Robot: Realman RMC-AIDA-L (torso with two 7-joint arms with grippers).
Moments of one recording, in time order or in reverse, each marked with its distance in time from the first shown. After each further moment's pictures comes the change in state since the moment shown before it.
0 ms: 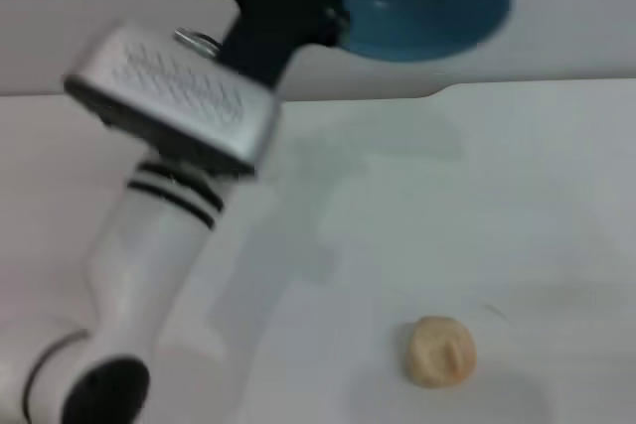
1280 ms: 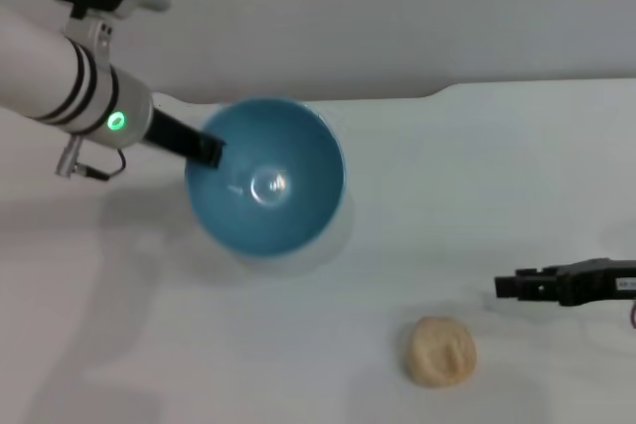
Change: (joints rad) left arm -0.297 0.014 -1.080 -0.038 0.407 -2.061 -0.393; right arm 0.257 0.005 -0.463 -0.414 -0.713 0.086 0.669
